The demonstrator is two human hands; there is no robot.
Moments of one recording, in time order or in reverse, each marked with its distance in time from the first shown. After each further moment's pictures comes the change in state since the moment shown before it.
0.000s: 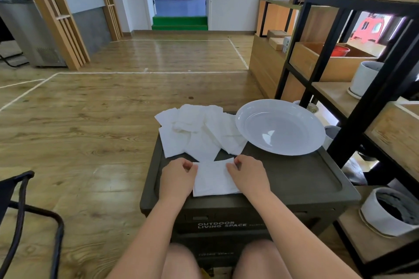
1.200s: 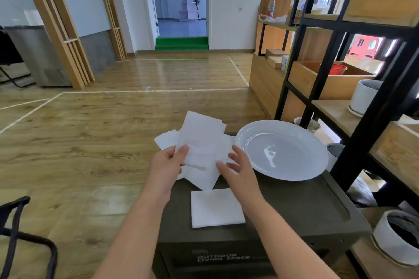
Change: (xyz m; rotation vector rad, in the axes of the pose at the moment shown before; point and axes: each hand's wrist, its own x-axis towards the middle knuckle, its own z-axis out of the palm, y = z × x) left_hand 0.038 0.051 -0.052 -0.776 -0.067 -0.053; right_hand 0.021 -0.037 -0.016 0.812 -0.103 0.006
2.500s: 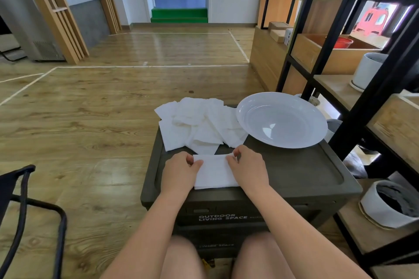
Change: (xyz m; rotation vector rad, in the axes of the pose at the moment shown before) left_hand -0.036 -0.074 0.005 0.810 0.027 0.033; right_hand -0.021 0.044 -0.010 -0.774 0.164 -0.046
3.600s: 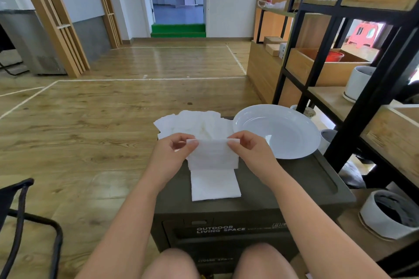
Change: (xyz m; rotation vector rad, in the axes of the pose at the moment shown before) left_hand 0.018 0.028 -0.058 -0.557 -0.134 0.241; right_hand 0.016 -0.026 -0.066 0.655 -0.175 -0.173
